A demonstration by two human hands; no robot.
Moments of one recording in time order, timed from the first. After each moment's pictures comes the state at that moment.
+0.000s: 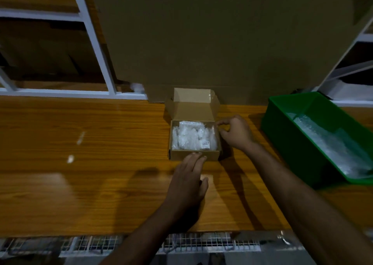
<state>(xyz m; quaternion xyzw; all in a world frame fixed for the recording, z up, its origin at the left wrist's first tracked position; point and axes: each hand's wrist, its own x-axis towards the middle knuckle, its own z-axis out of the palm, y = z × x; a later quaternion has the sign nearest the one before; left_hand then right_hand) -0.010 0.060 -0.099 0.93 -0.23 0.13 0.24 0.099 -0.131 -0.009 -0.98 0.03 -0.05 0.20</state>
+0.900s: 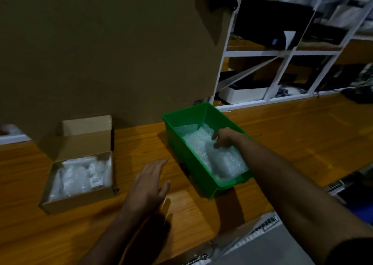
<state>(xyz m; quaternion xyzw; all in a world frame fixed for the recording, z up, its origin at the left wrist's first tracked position) 0.026 -0.132 -0.040 0.90 -0.29 0.02 0.31 0.086 -0.456 0.026 -0.96 0.17 0.19 0.07</state>
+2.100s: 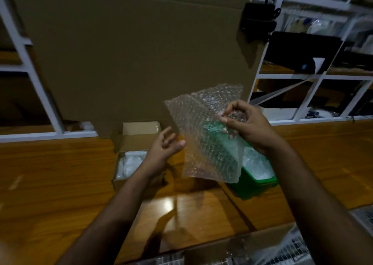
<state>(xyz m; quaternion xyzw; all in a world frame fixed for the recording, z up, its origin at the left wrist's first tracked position) 0.024 -0.040 0.058 0.64 -0.15 -0.14 0.74 -0.041 -0.286 0.162 -0.80 -0.11 -0.13 0.58</state>
